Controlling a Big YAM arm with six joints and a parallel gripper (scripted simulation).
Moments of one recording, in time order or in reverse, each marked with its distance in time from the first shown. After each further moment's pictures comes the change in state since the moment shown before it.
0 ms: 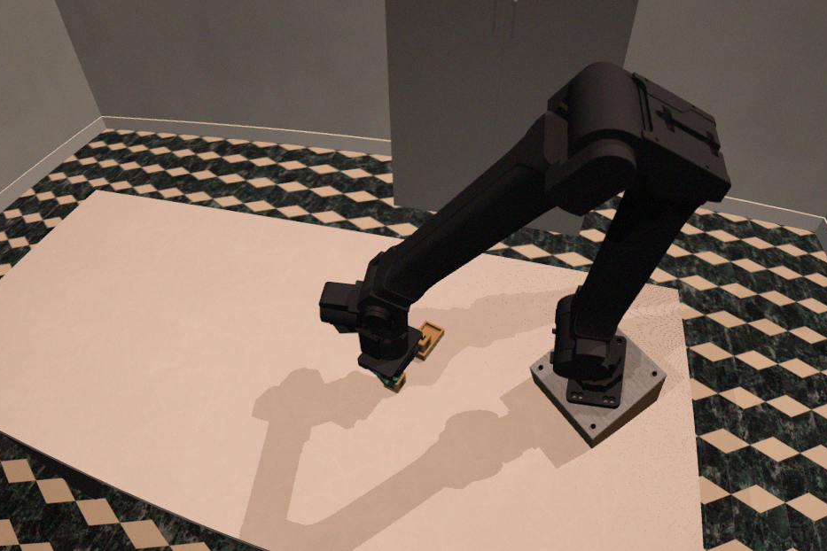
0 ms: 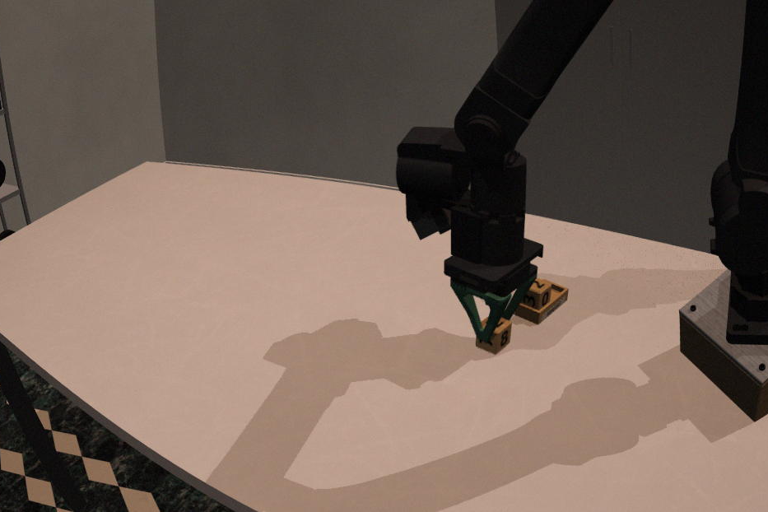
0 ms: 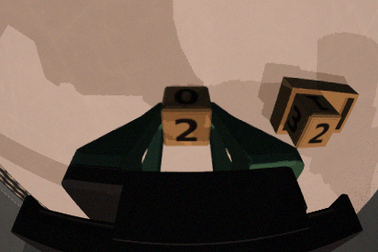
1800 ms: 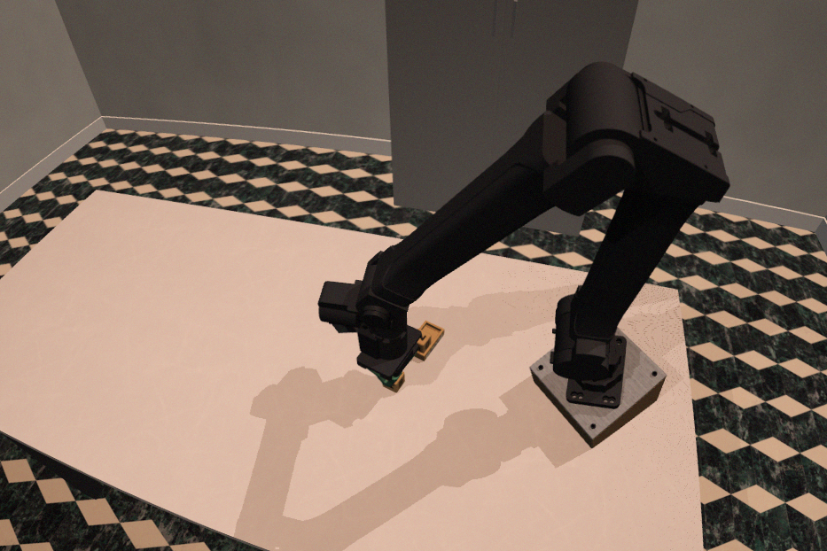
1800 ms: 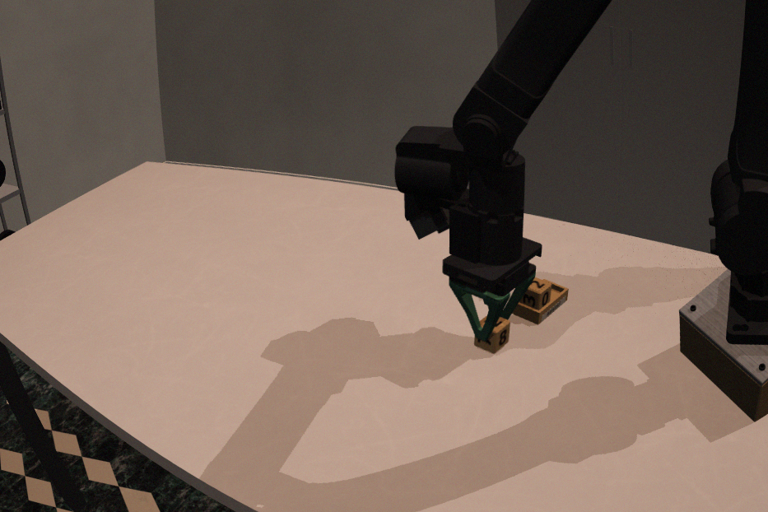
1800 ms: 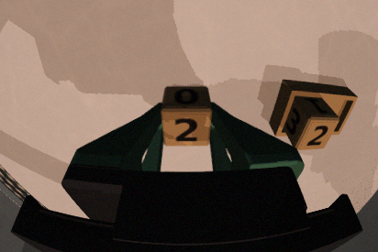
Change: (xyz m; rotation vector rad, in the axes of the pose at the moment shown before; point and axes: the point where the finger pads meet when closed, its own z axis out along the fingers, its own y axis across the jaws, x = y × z) arm -0.002 0.000 0.000 0.000 -0.002 -0.004
